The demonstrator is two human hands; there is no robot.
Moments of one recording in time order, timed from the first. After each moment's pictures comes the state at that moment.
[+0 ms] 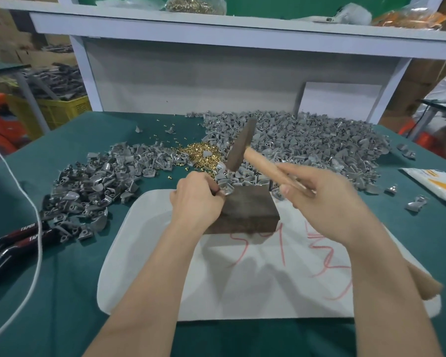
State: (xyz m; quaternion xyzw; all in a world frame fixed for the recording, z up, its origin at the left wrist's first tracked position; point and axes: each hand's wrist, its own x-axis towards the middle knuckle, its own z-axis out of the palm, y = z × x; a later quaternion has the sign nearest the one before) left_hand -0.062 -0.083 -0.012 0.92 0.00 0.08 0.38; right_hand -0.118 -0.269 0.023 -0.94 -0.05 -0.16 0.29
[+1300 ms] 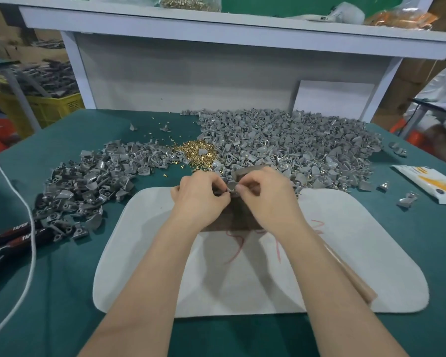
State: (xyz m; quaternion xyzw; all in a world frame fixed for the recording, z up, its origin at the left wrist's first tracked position) left_hand -0.060 -0.086 -0.014 0.93 -0.05 0.06 0.35; right_hand -0.075 -0.220 -0.020 -0.92 -0.04 -0.23 0.31
